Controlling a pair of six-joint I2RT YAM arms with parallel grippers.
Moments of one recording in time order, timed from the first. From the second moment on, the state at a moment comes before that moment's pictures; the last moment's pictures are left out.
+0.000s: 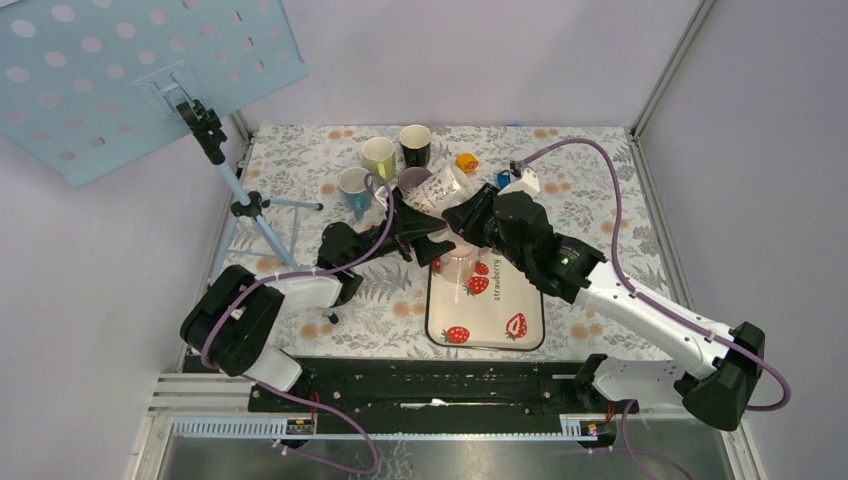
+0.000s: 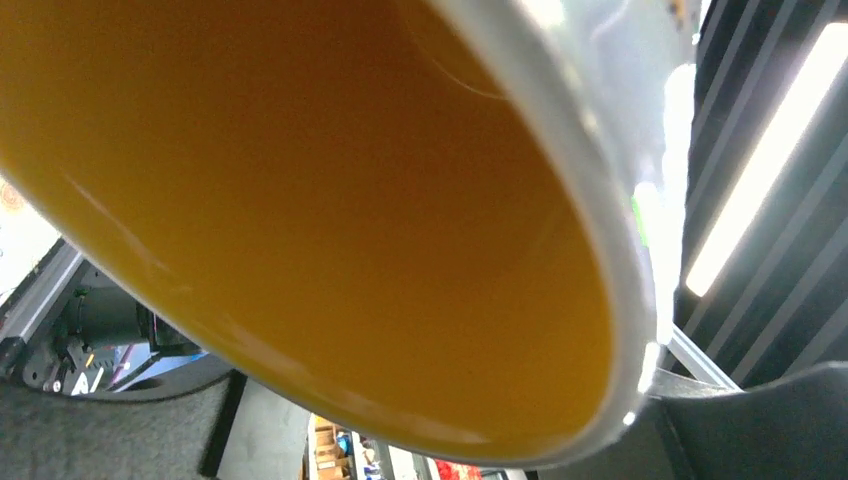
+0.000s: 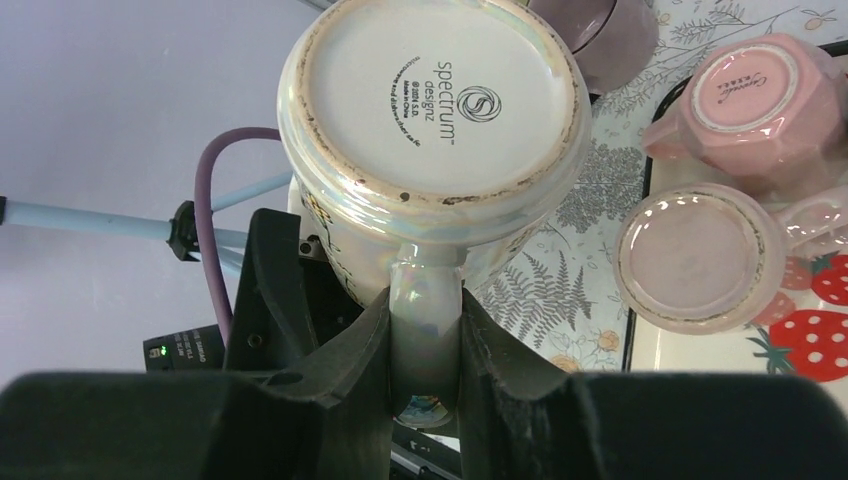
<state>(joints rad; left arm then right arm) -0.57 1.49 0.56 1.26 0.72 -1.91 0.88 1.17 1.10 -0.29 0.32 1.01</state>
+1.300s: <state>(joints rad) -0.57 1.50 0.66 1.21 0.65 -1.86 0.87 1.03 0.83 0.09 0.35 1.20</state>
